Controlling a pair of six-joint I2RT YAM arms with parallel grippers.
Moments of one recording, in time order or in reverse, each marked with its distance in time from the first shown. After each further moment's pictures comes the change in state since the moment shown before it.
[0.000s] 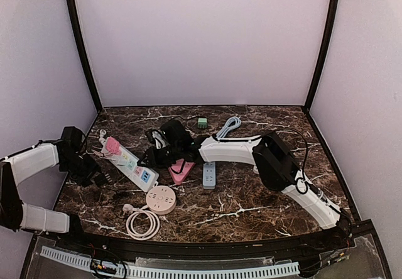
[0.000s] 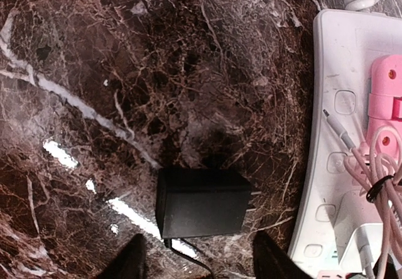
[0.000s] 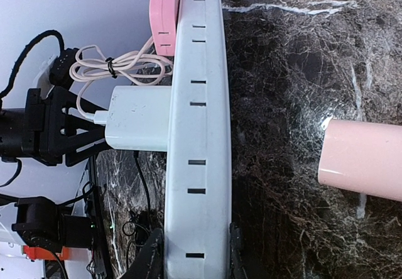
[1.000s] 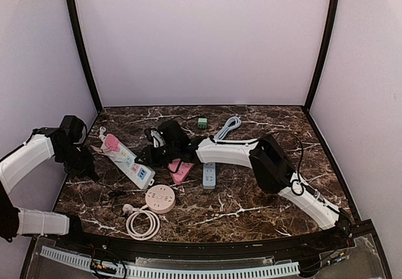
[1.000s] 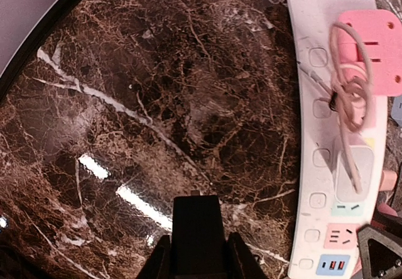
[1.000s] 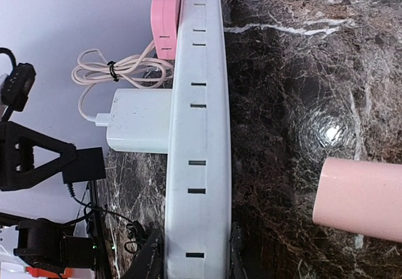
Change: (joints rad) left arm -0.123 -0.082 0.169 -0.265 -0.151 0.049; right arm 0.006 0.071 0.110 0.005 0.056 0.051
